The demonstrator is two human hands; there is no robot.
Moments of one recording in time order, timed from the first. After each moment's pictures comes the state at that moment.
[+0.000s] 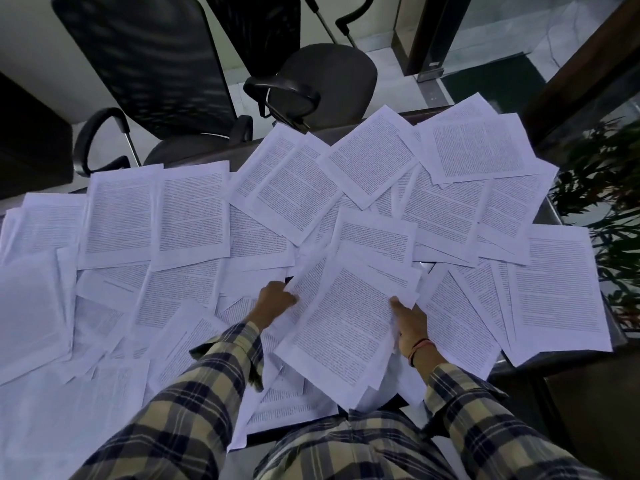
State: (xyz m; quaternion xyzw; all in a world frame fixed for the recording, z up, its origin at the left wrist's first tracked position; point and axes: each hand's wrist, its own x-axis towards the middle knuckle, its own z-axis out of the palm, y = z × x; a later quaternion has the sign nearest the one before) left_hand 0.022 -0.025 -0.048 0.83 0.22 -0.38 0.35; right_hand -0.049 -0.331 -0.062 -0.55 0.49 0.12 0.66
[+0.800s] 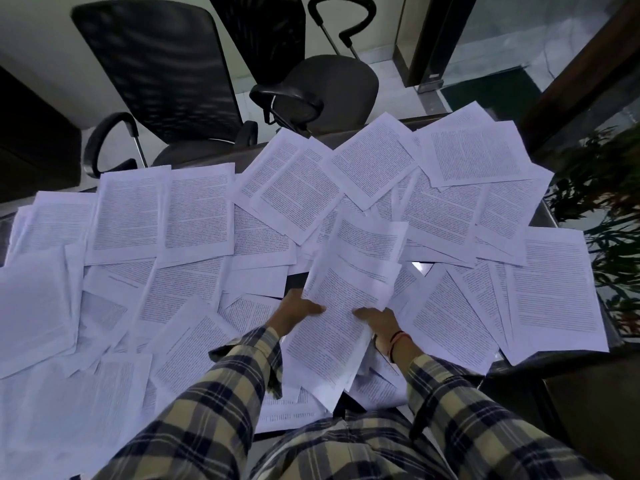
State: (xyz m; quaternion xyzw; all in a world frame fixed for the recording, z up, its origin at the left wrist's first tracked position) left_hand -0.009 -0.063 -0.032 0.72 0.20 -0.39 0.53; right_hand -0.052 -0.285 -0.060 -0.55 0.42 0.27 0.67
